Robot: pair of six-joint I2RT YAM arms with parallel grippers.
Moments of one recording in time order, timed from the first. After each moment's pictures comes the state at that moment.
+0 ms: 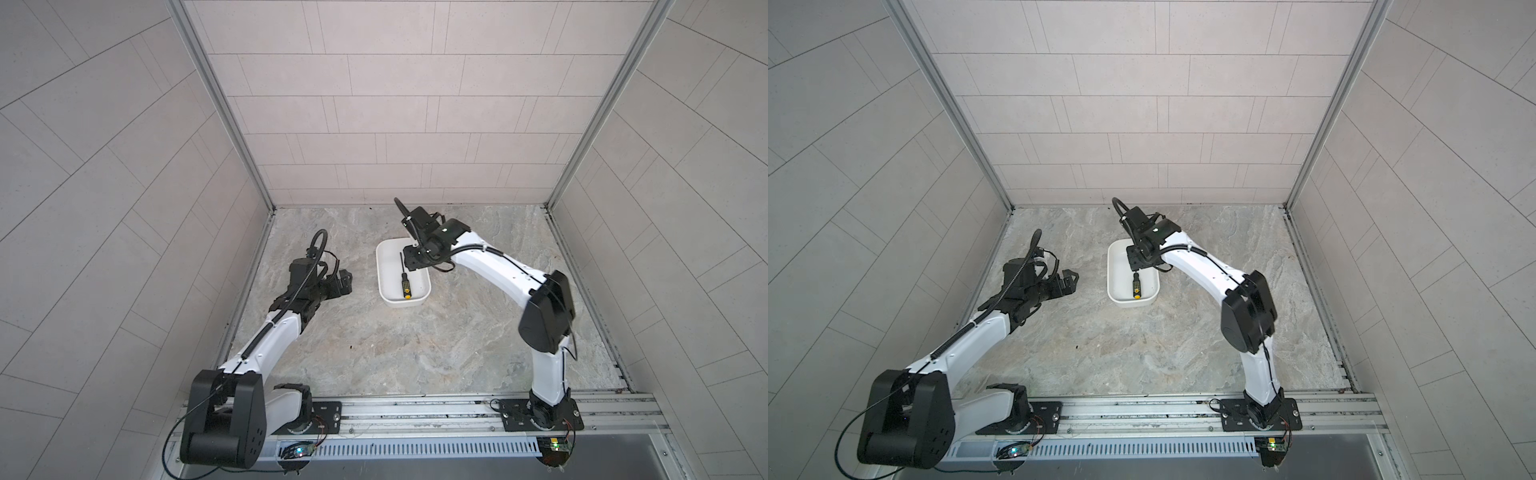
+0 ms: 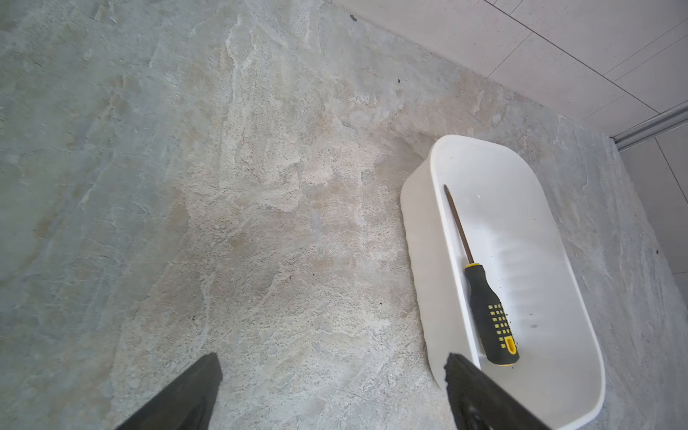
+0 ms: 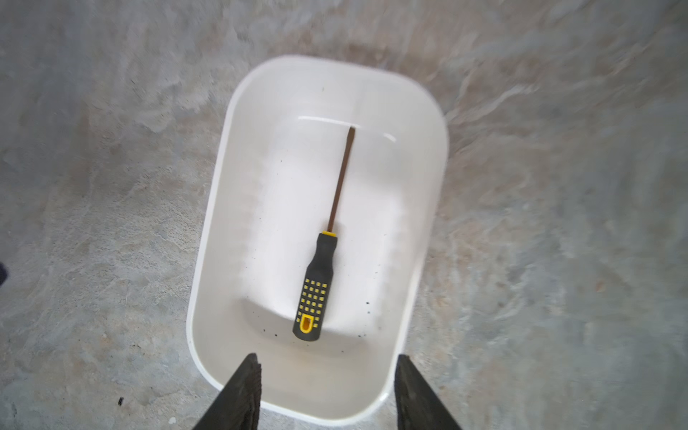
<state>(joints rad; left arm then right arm) -0.08 1.19 0.60 -0.10 0.20 -0.33 0.64 1.87 1.79 -0.94 0.10 0.33</state>
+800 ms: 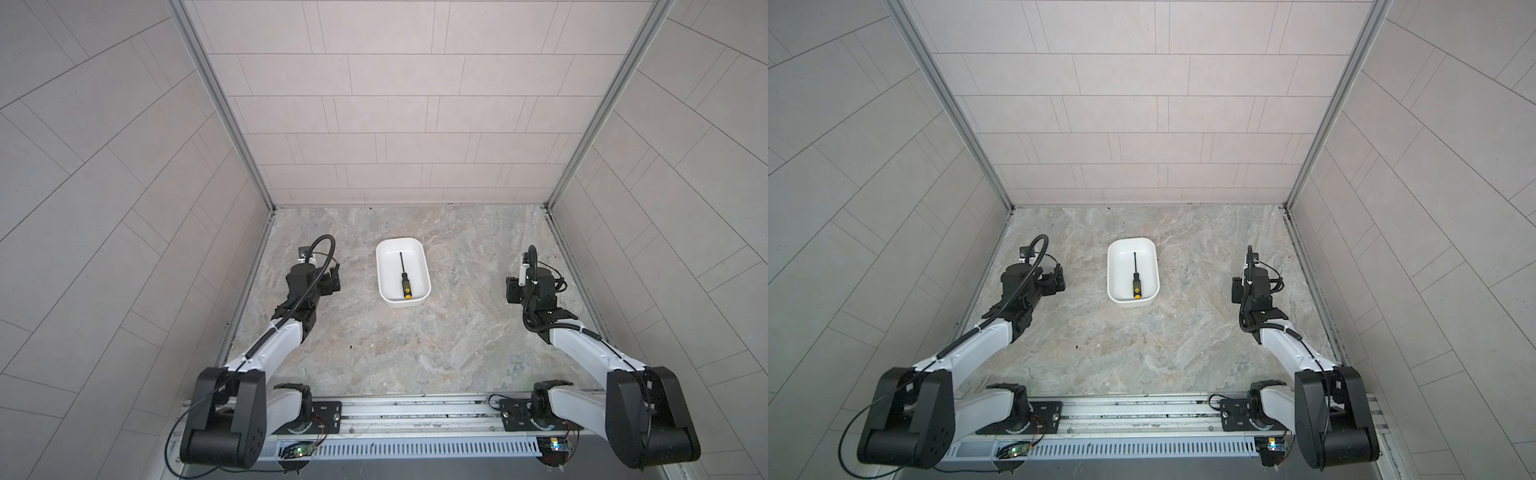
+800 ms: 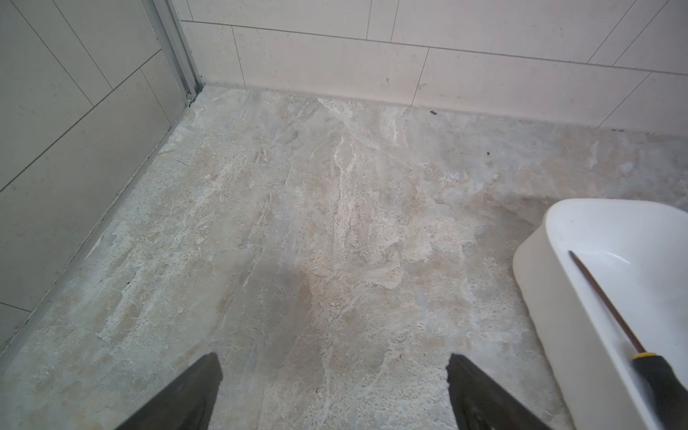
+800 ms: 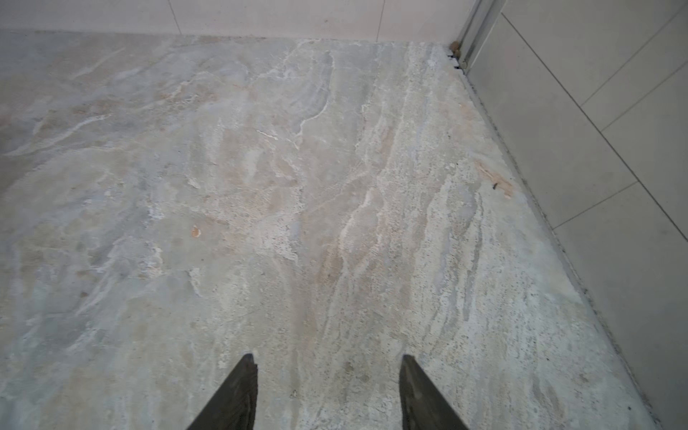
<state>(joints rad) -0.08 1.21 0.48 0.23 -0.15 -0.12 0.03 1.15 0.42 0.16 0.23 0.05</state>
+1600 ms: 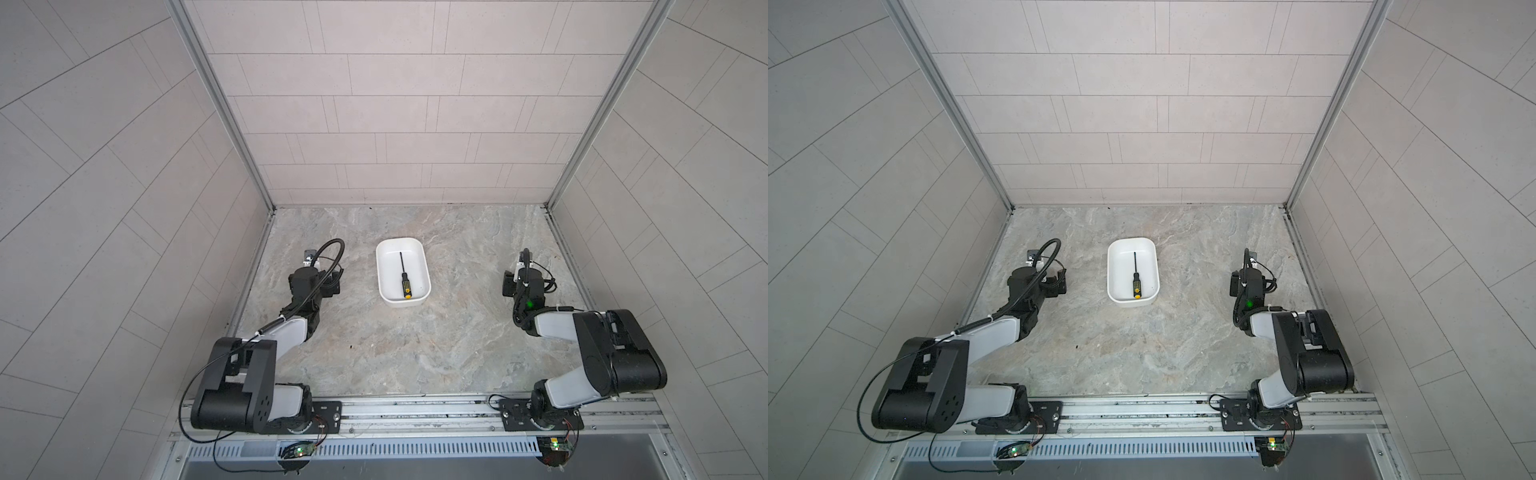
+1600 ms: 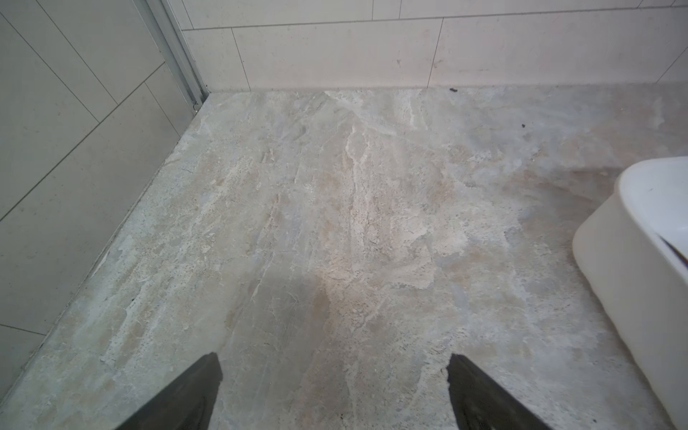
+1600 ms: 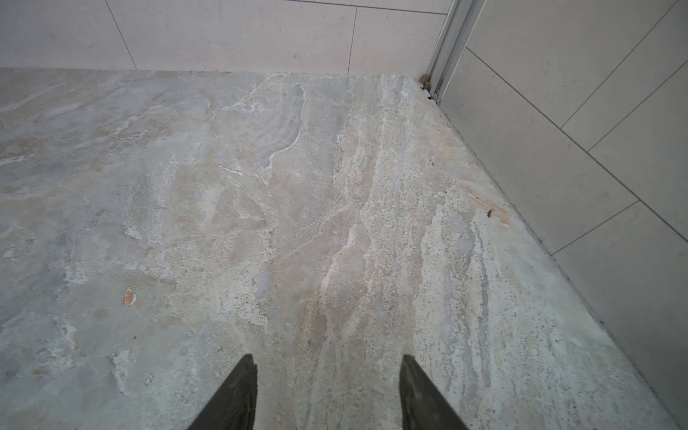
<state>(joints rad) -0.07 1.37 0.43 0.44 -0.19 -0.02 0.02 1.49 0.42 0.61 0.31 0.04</state>
